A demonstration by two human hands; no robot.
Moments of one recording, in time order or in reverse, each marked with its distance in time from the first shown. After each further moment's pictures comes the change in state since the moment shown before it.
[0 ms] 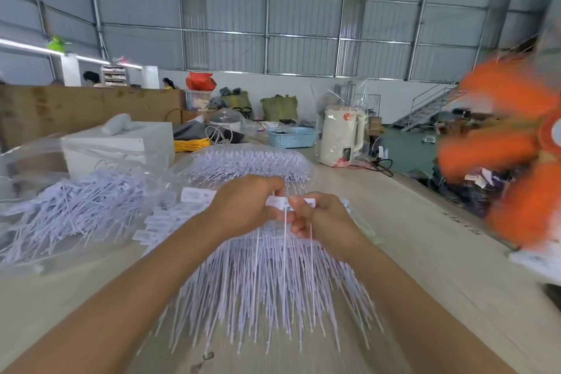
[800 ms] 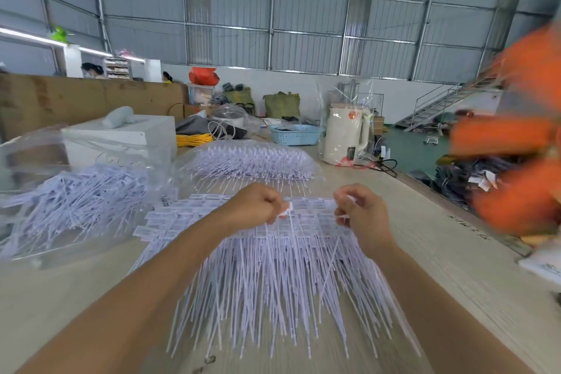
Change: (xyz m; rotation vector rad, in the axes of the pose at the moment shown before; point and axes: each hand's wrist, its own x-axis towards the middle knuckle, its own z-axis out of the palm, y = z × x) left_hand 0.012 -0.011 0.022 -0.657 -0.242 -0.305; right_hand 0.015 0.016 -0.048 -0.162 0.368 -0.143
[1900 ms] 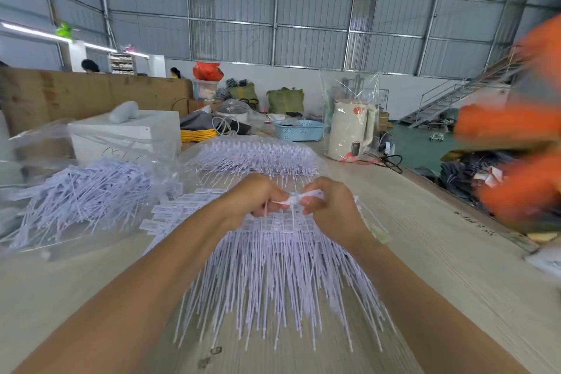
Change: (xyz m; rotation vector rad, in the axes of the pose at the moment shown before) left_hand -0.005 0.005 -0.009 -0.322 -0.019 -0.113; right_hand -0.005 -0.012 0.043 -0.376 -0.209 -0.137
